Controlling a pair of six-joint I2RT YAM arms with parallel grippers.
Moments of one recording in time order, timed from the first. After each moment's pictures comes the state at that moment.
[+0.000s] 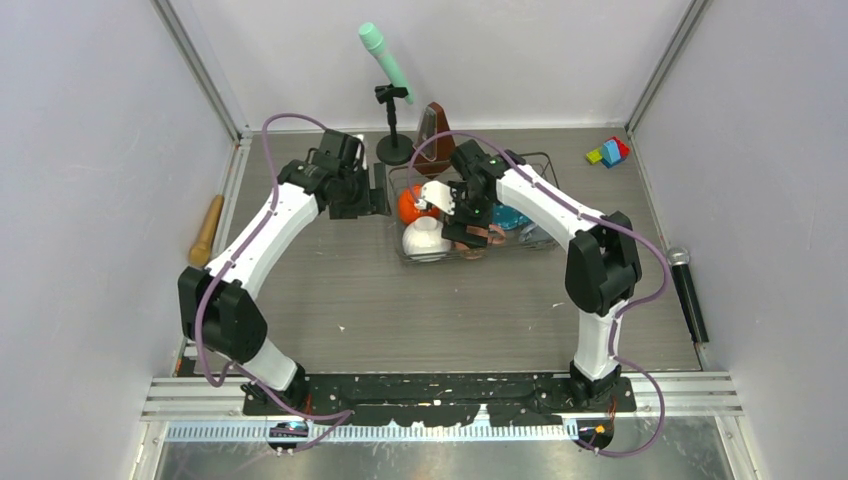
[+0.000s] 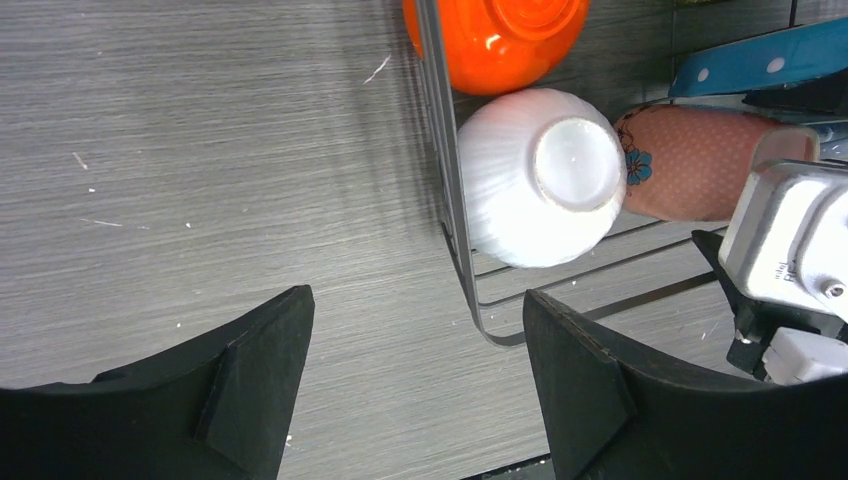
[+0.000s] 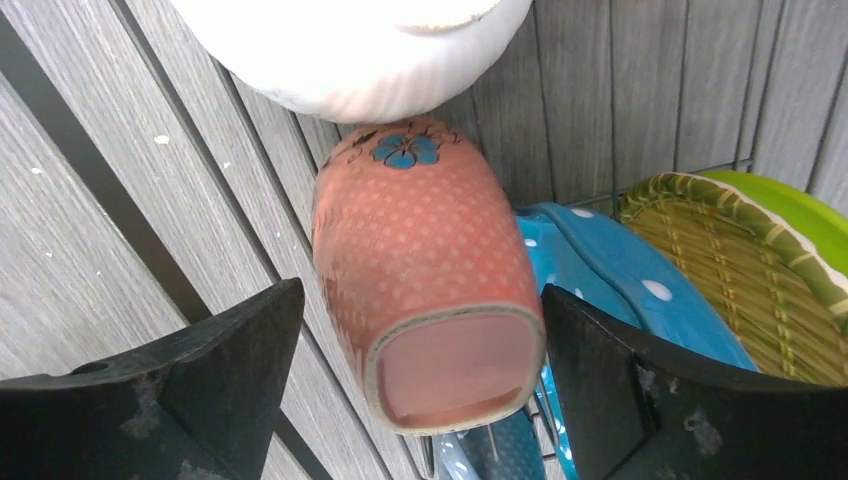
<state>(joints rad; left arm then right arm) -0.40 1.57 1.48 -0.83 0.06 -0.42 0.55 1.94 1.69 -1.03 -0.14 -0.88</state>
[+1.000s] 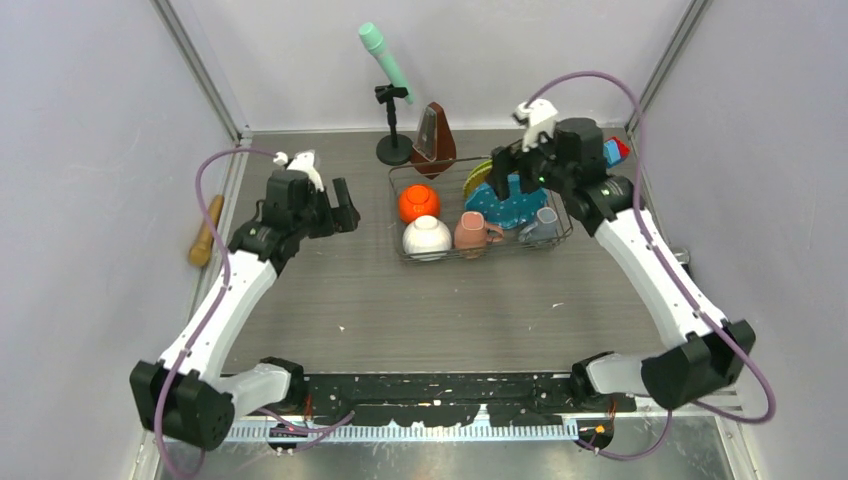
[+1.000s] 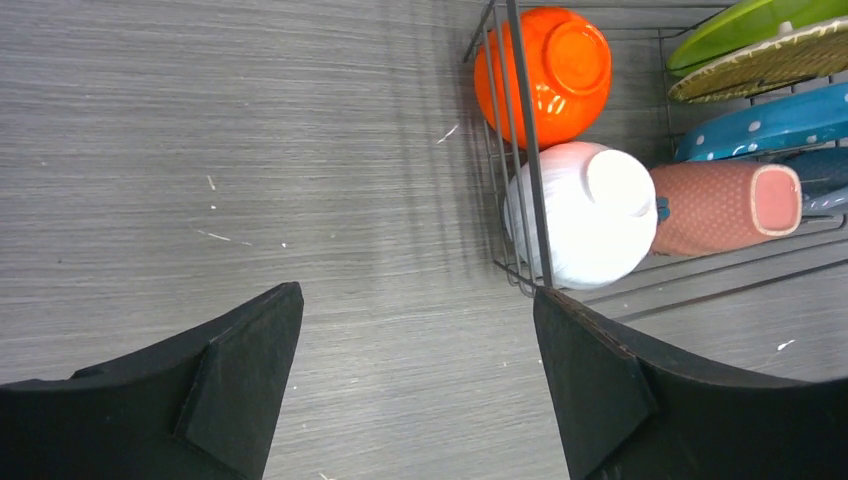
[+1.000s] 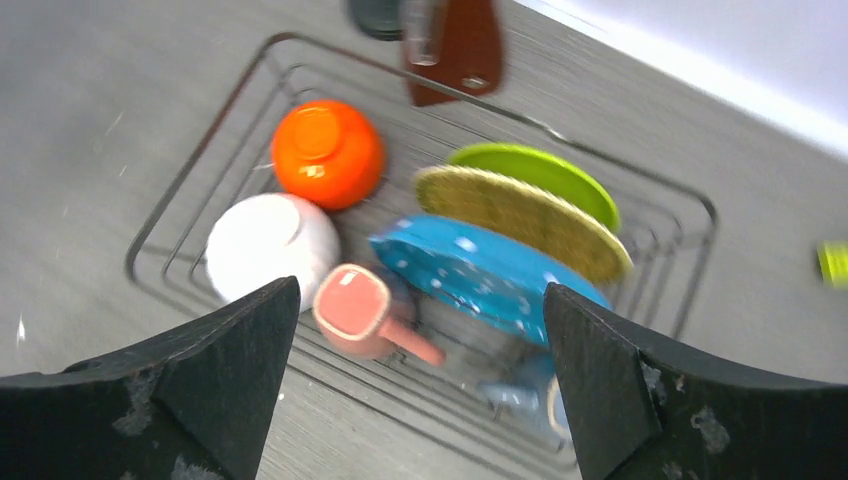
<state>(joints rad) -0.28 1.17 1.11 -0.58 0.01 -0.38 0.36 1.35 1.39 -0.49 -0.25 -0.17</state>
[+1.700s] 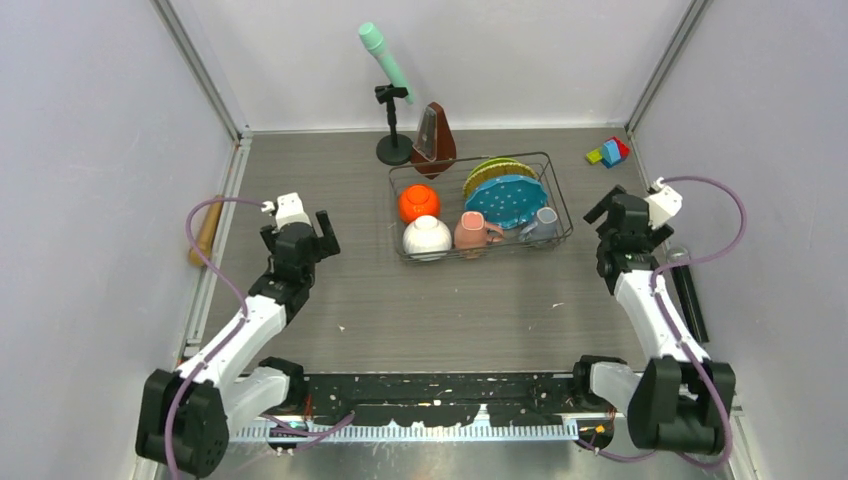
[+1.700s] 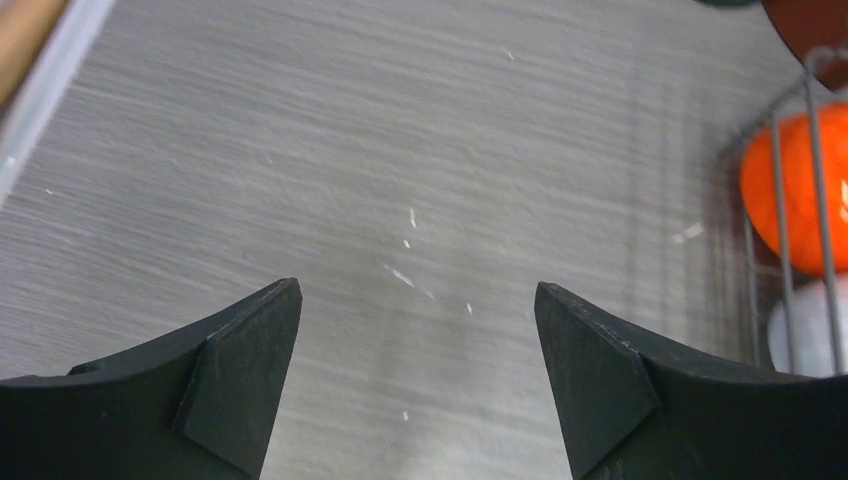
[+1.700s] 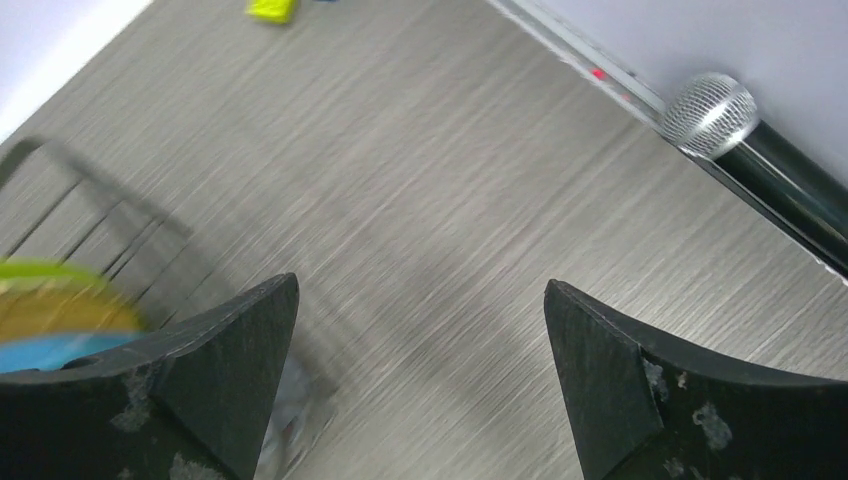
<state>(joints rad) -0.28 0.95 0.51 -0.02 -0.40 -0.31 -0.04 1.04 0.70 -0.15 0.49 0.48</state>
